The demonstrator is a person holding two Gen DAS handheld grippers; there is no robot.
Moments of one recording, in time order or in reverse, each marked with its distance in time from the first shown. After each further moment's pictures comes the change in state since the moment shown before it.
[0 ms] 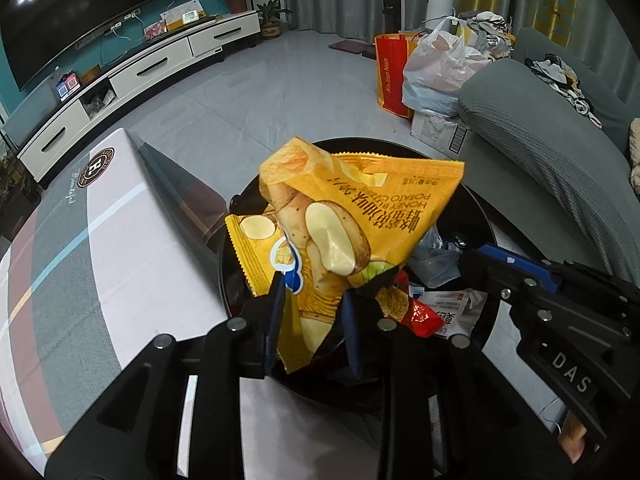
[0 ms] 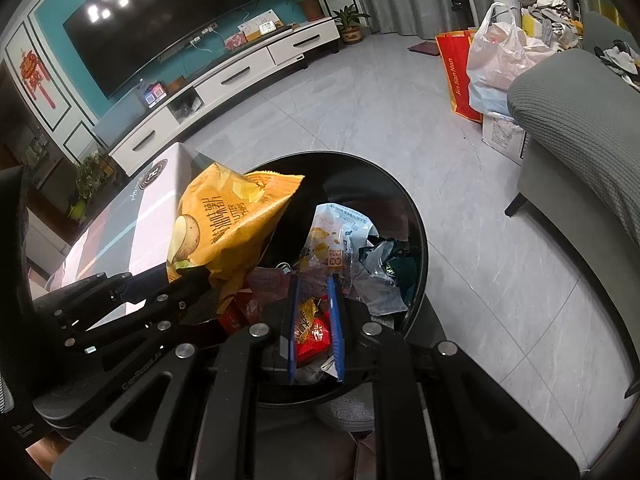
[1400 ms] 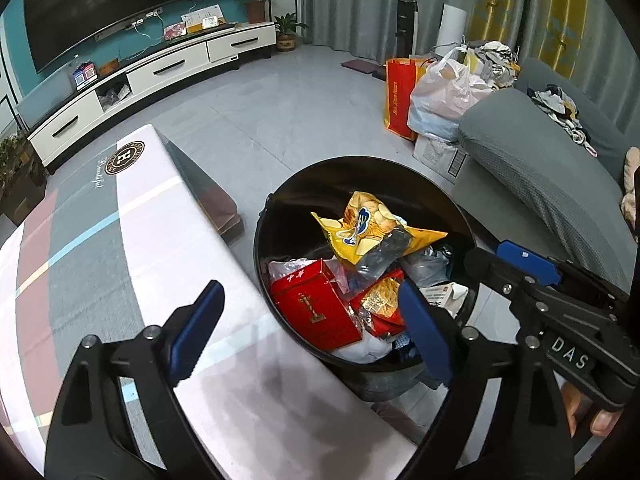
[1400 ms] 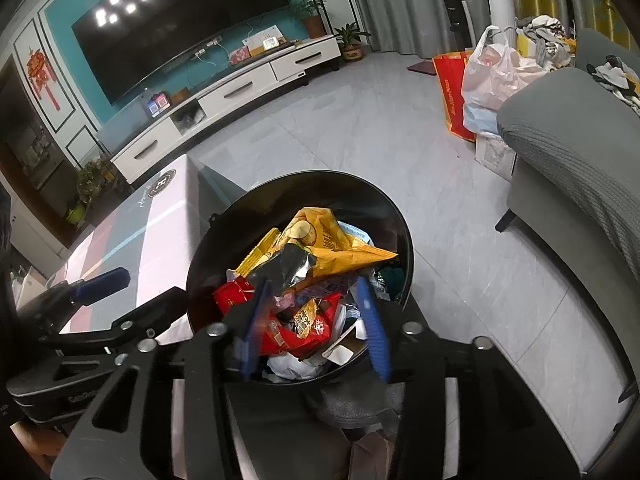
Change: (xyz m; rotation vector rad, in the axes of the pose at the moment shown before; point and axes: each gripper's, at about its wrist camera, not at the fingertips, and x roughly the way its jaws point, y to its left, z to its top) left arm -0.046 0.023 -0.017 -0.079 -0.056 -0.008; right arm -0.036 0.010 -0.008 -0.021 -0.070 -0.018
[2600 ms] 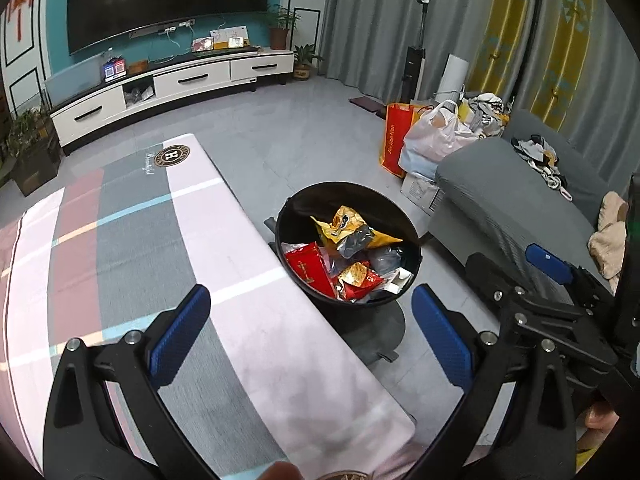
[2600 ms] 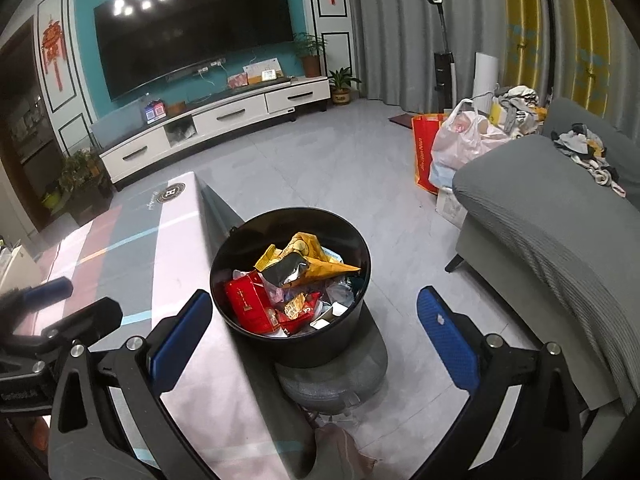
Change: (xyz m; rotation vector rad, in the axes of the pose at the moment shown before) left arm -0.138 0.013 -0.041 -0.129 -0.109 -0.025; right arm -0.110 0.041 -0.022 -0.123 -0.138 -0.150
